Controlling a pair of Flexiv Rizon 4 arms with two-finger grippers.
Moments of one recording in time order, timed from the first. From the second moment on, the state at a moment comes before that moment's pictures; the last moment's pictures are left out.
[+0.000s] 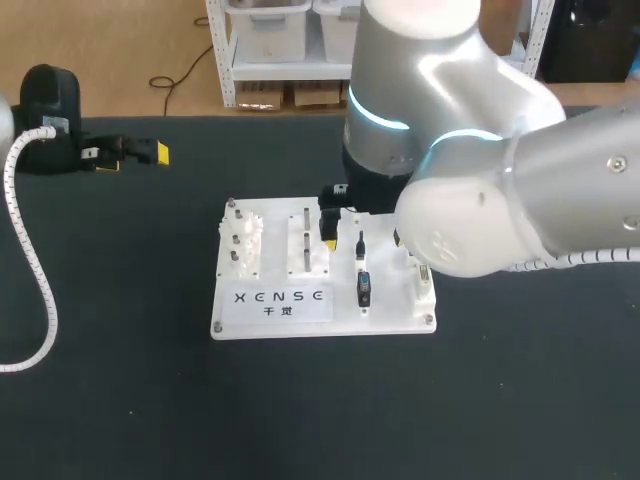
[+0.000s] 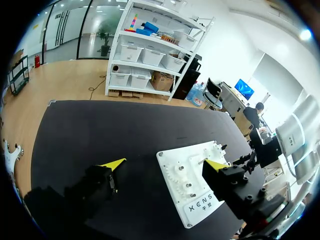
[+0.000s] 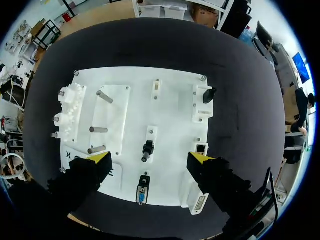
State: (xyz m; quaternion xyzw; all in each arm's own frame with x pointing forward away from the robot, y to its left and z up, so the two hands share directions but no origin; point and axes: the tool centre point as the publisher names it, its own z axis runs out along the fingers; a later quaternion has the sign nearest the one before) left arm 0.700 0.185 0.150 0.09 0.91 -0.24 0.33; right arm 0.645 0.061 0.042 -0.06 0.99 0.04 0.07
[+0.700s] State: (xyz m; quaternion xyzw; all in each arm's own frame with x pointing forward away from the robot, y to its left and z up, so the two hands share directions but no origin) left arm 0.700 0.185 0.150 0.09 0.91 -0.24 0.33; right arm 0.648 0.064 0.014 -0.06 0.99 0.05 0.08
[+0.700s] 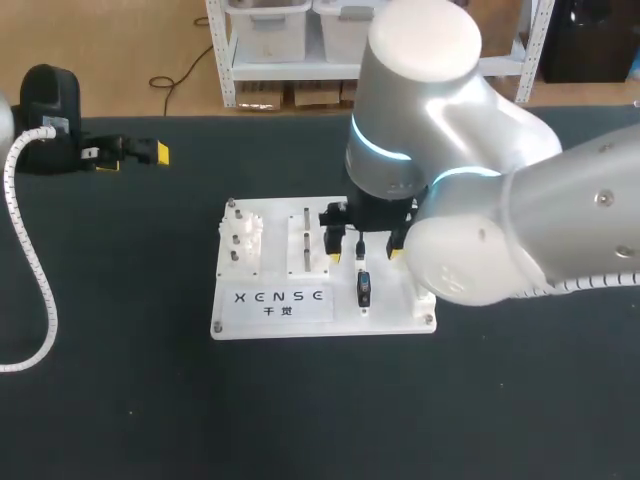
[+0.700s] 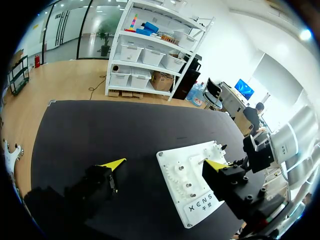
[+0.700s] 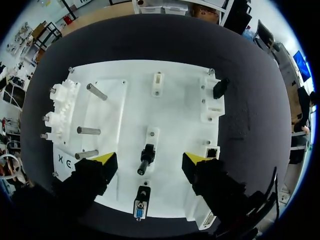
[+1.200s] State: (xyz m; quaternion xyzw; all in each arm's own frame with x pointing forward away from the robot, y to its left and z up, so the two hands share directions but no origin) left arm 0.700 0.185 0.150 0.09 0.91 -0.24 0.33; right arm 0.658 0.070 0.015 -0.03 1.00 0.05 0.07
